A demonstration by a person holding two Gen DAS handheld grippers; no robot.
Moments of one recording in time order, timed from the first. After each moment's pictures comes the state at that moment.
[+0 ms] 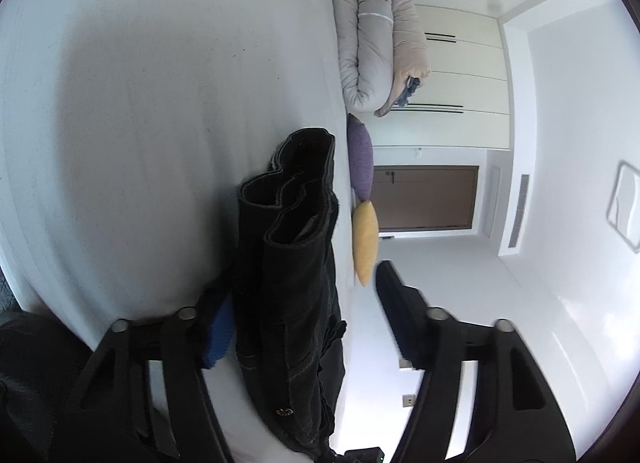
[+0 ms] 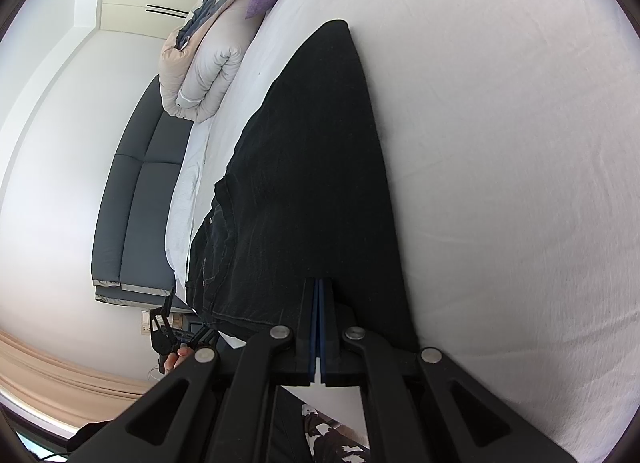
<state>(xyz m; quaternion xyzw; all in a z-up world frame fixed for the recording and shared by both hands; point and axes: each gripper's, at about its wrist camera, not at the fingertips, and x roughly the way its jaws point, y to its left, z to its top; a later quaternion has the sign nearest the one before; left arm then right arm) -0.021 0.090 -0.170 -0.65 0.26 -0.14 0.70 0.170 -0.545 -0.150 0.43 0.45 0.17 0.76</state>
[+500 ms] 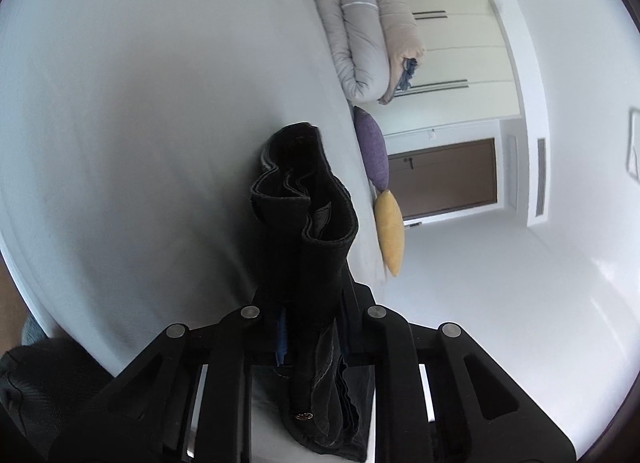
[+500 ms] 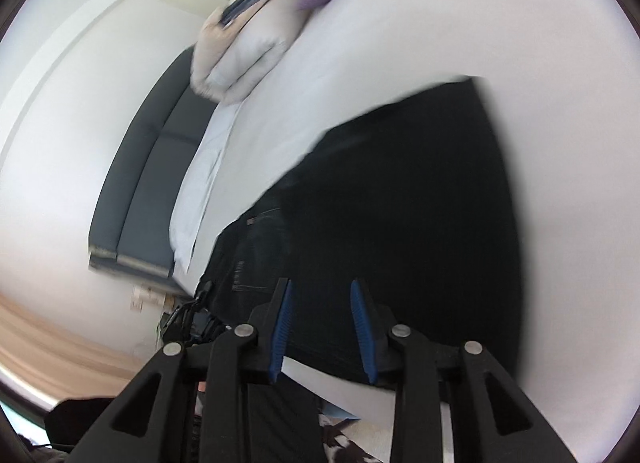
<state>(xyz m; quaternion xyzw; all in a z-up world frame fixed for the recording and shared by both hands) -0.011 0.076 -0.136 -0.57 0.28 -0.13 0.76 0.232 -0.480 -0.068 0.36 0.45 0.23 0.79</state>
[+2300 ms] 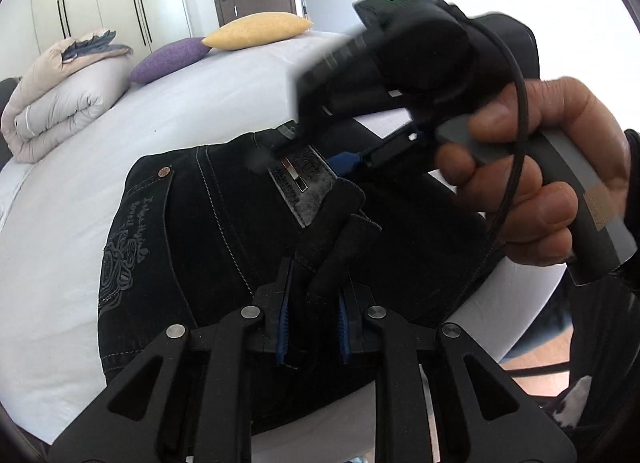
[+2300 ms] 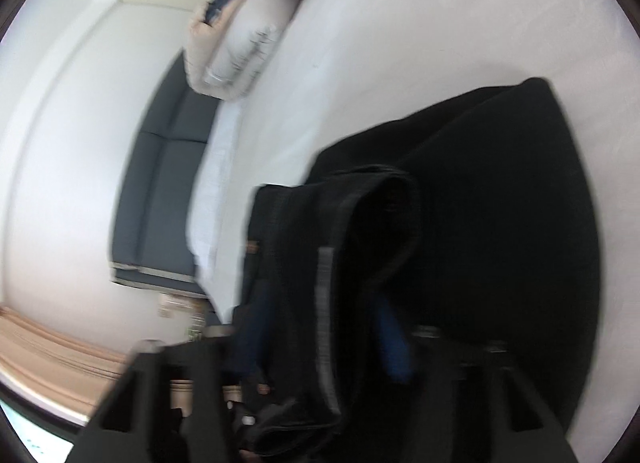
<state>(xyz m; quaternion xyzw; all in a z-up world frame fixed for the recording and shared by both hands) -0.018 -0.395 -0.017 0.17 0.36 -0.30 0.87 0.284 -0.520 -0.132 0.40 0.47 0.23 0.75</state>
